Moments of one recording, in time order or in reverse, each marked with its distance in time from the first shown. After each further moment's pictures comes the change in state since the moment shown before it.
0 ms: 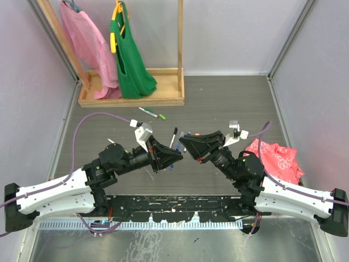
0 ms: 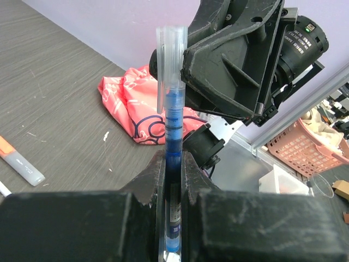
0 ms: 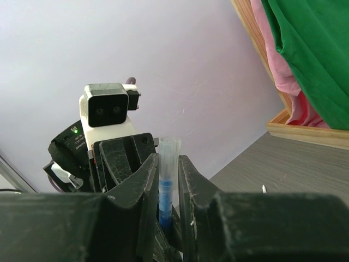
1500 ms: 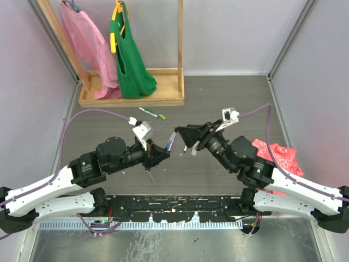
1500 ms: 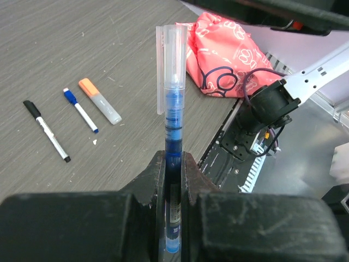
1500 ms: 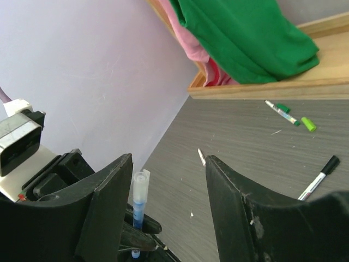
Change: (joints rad) left arm 0.000 -0.023 0.208 -0.538 -0.137 0.168; right arm 0.000 0.058 0.348 -0.638 0.280 0.058
